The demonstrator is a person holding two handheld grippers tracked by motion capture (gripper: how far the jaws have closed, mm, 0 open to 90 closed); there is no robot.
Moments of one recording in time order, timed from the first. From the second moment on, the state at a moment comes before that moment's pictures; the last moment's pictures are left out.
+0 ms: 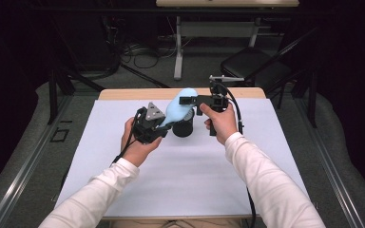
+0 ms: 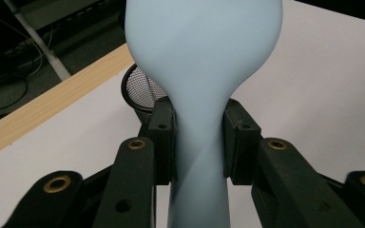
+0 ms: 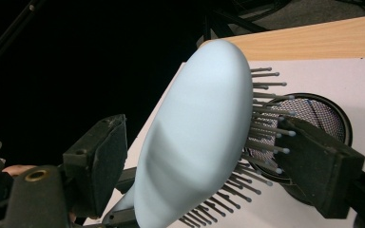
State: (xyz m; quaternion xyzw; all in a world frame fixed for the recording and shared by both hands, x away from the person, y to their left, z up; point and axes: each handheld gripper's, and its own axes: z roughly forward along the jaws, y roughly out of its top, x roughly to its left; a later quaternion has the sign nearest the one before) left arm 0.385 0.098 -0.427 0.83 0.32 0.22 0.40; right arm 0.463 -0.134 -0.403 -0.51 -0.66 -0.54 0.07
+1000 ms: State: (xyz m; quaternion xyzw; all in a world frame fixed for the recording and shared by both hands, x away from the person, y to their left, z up) left arm 0.384 0.095 -0.431 0.83 0.32 0.22 0.41; right arm 0.466 -0.130 -0.406 -0.52 -0.66 -0.54 0.08
